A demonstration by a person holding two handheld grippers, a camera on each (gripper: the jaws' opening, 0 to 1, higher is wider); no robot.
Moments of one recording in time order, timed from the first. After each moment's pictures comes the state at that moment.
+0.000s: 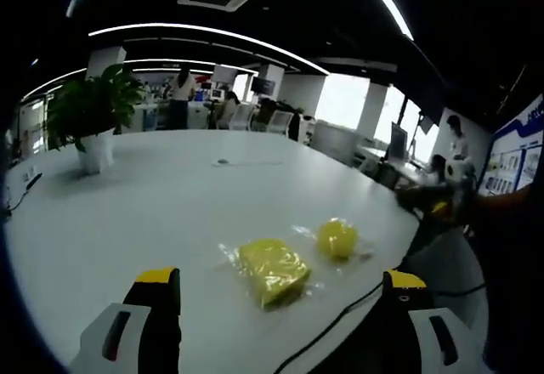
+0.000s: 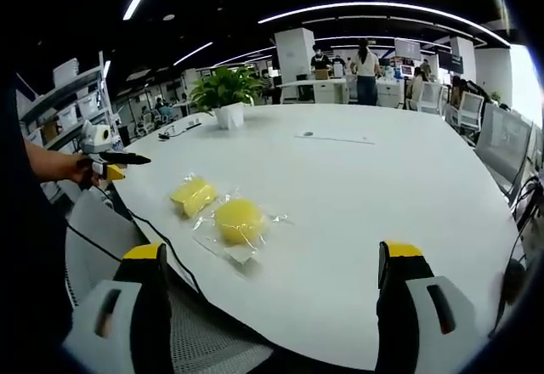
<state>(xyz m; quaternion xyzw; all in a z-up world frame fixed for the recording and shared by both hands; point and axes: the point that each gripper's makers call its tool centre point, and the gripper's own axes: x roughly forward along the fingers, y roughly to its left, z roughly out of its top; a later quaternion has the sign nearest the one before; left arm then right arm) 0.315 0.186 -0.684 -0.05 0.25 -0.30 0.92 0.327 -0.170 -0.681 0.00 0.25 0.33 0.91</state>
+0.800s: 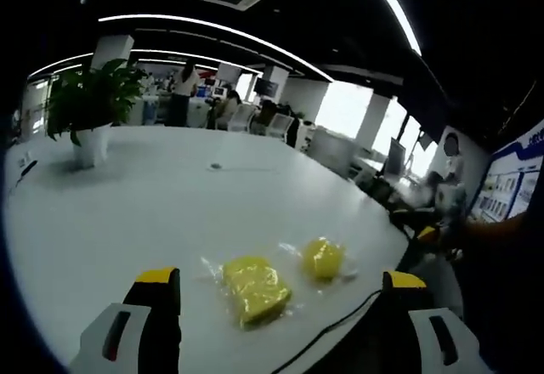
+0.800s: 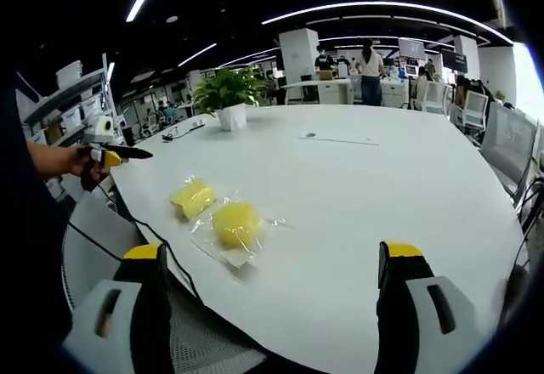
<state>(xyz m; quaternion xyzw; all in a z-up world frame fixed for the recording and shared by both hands) 0.326 0.161 -0.659 -0.12 0.27 -0.31 0.90 0.338 -0.175 -0.684 0.00 0.25 0.34 0.91</state>
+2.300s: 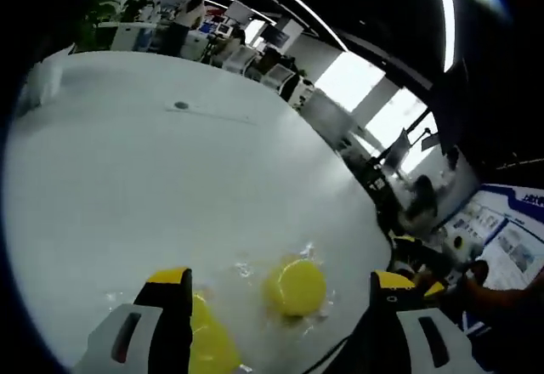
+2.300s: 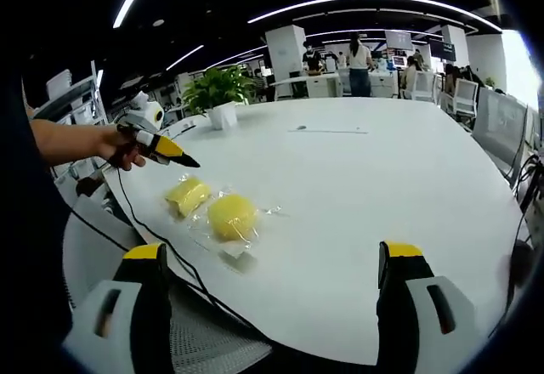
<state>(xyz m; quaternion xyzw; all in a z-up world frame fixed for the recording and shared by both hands) 0.421 0.055 -0.712 -0.20 0.39 -0.34 0.83 0.331 -0.180 -0.695 0.02 0.26 0.31 0.91</state>
